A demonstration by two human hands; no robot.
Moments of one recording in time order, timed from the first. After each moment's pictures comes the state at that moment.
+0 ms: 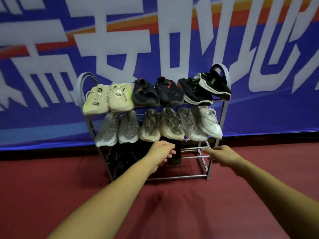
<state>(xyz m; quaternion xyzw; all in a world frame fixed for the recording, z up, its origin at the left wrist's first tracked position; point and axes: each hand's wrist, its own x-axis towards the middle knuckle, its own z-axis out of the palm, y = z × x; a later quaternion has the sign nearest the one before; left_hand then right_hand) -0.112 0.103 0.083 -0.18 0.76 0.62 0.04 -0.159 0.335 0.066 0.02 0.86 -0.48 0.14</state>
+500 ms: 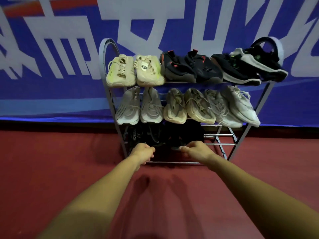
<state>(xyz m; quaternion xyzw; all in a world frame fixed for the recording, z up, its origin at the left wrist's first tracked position) -0.080 -0.044 -0.010 -0.30 0.80 0.51 0.05 -0.143 0.168 0.005 -0.09 0.89 -0.39 0.20</state>
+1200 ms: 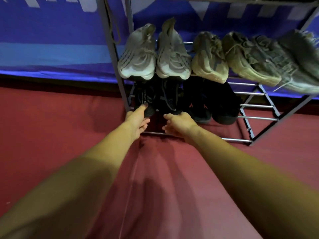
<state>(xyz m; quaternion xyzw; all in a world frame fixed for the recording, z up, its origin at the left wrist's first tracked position) -0.134 -0.125 -0.102 -0.42 0.54 0.73 -0.04 -0.168 0.023 -0.085 0.02 0.79 -0.54 0.29</state>
